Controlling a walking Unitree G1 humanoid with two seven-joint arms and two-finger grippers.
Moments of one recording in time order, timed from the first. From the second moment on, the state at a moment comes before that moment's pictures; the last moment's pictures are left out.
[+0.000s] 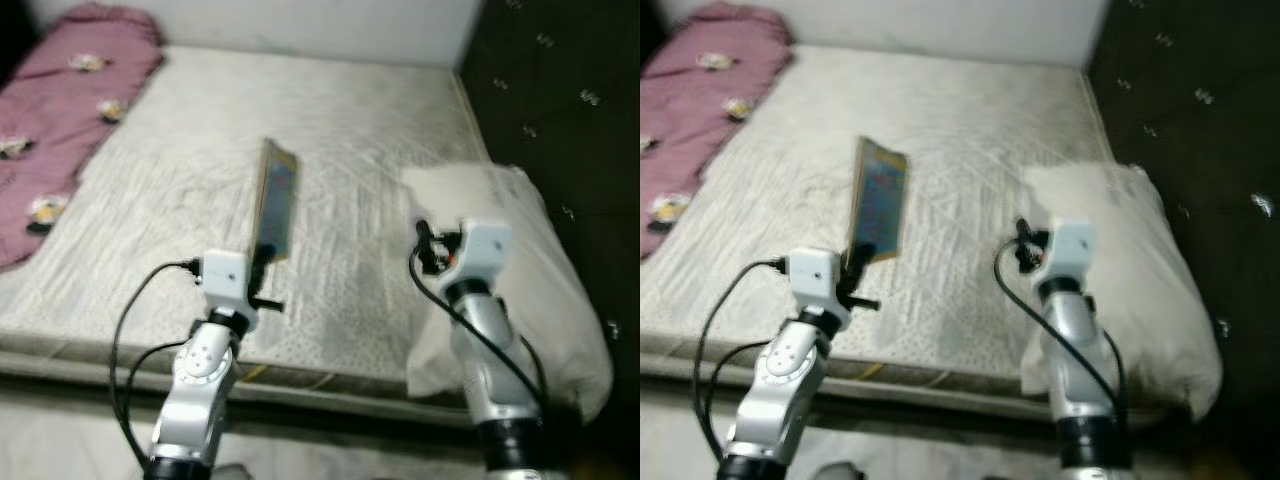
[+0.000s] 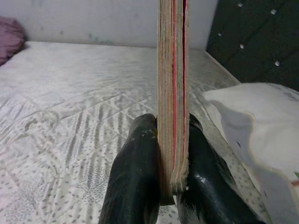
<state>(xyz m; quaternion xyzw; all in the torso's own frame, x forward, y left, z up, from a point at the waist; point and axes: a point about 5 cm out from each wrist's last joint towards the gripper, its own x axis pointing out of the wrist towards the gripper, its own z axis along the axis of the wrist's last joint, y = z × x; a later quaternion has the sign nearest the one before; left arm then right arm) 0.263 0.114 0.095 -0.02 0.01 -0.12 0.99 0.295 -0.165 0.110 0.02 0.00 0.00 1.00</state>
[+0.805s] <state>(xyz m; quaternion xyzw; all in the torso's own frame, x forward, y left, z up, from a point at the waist) 0.245 0.155 0.076 0.03 0.02 -0.02 1.00 0.258 -0.170 0.067 0.01 0.05 -0.02 1.00</state>
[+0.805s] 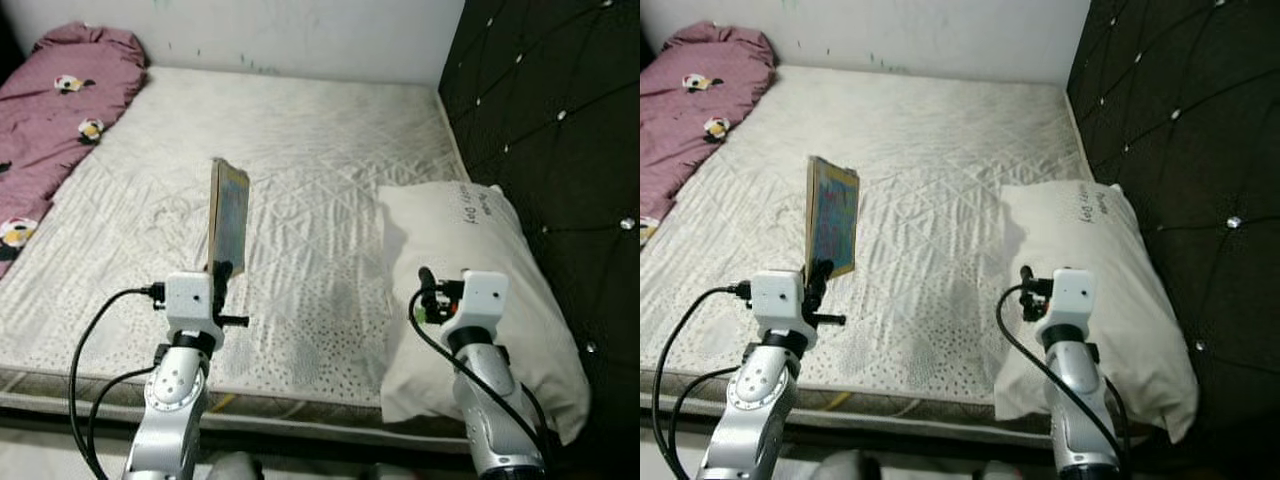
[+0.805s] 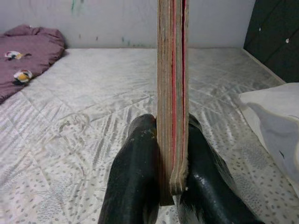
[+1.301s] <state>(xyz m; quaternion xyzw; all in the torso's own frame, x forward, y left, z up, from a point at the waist) 0.233 0.163 0.066 0.02 0.04 0.01 1.00 0.249 -0.171 0.058 0.01 0.07 -0.03 1.00</state>
